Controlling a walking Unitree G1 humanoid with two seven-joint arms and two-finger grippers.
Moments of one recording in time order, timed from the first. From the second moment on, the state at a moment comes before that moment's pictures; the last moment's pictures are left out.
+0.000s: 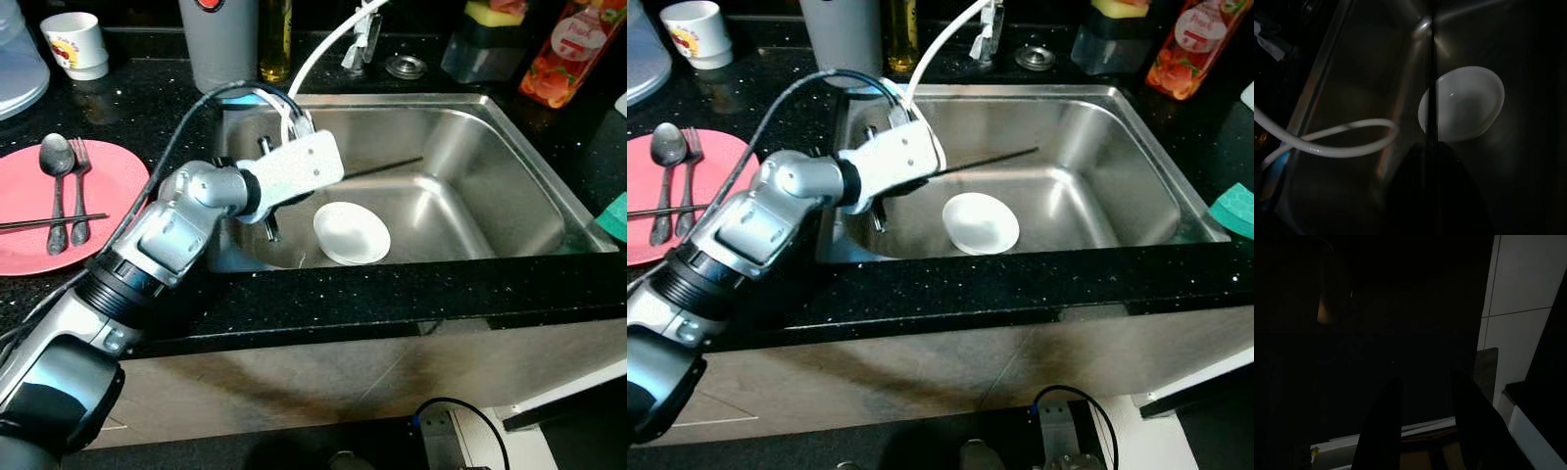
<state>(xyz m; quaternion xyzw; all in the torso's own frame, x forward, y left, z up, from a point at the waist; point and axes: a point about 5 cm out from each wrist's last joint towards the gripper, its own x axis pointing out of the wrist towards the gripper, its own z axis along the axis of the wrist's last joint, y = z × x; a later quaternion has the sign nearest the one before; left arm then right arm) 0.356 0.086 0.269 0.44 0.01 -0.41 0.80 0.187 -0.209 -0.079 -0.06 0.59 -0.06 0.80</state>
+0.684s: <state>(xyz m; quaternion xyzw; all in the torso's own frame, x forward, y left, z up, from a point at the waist) 0.353 0.128 0.346 0.19 -0.18 -0.28 0.92 0.185 -0.206 -0.081 -0.04 0.58 -0.03 0.81</state>
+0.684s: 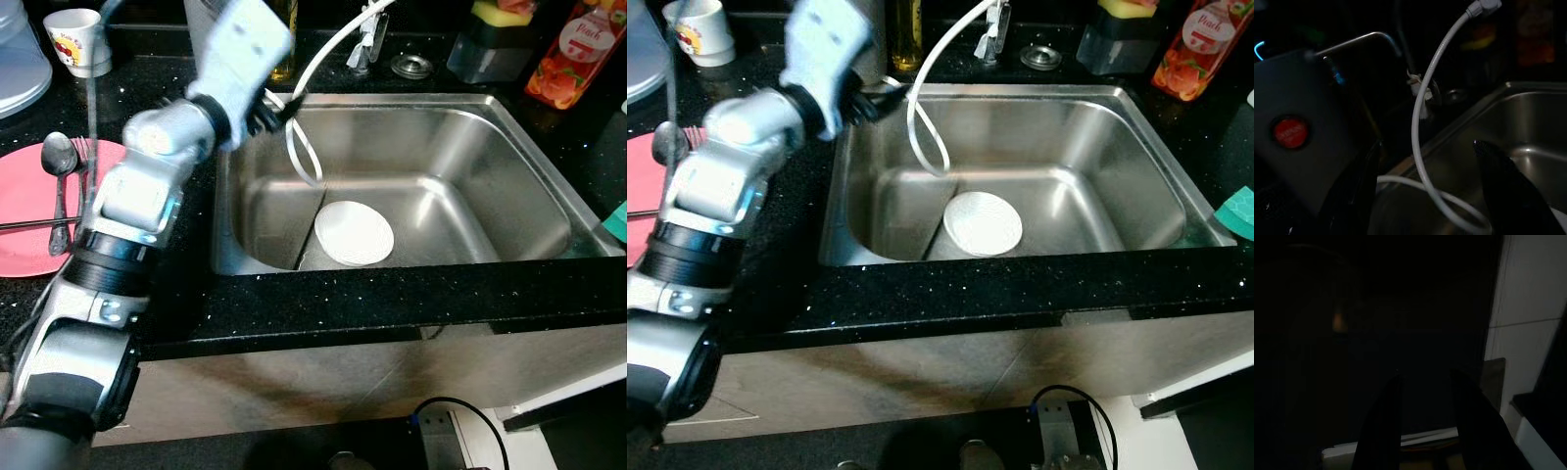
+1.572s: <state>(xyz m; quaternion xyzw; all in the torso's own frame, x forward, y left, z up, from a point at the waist) 0.296 0.185 0.326 0.36 -0.05 -0.35 0.86 0.181 -0.201 -0.083 -0.01 0.59 0.00 0.81</state>
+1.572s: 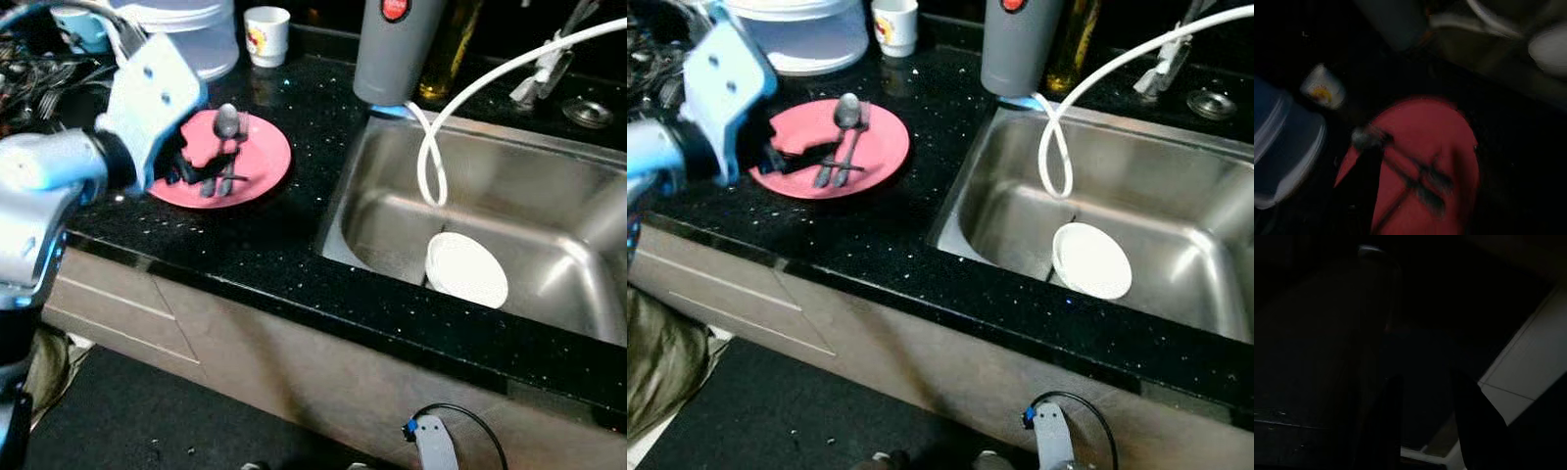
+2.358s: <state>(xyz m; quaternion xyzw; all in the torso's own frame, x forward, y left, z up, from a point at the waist) 0.306 0.236 0.301 0.39 0.05 -0.29 0.87 0.184 -0.199 -0.082 -0.01 0.59 0.03 0.81</state>
